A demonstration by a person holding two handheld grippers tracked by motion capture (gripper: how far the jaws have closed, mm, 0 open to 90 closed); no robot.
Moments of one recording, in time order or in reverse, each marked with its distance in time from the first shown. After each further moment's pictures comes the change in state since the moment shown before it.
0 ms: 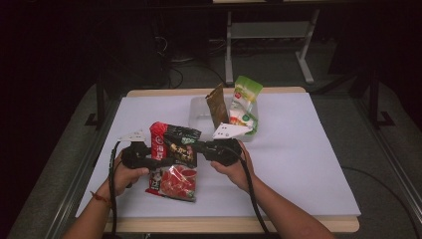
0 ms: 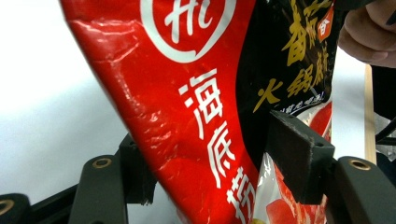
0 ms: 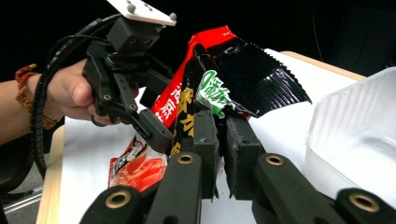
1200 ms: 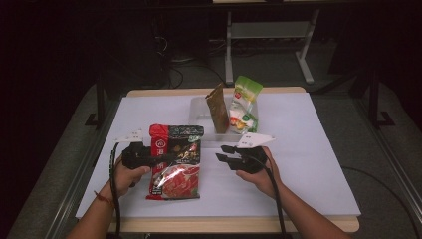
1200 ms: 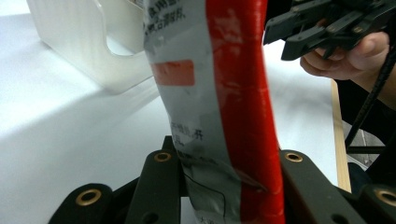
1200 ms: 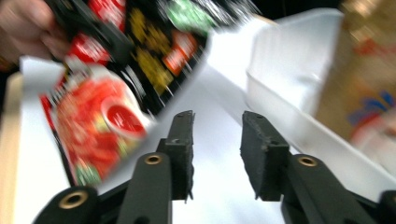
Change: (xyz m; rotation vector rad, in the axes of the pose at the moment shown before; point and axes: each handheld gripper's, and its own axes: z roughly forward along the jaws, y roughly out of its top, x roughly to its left) left arm -0.005 0.000 -0.003 -0.099 -0.073 0.036; right arm -0.023 -0.041 -0.056 0.123 -0.140 -0.046
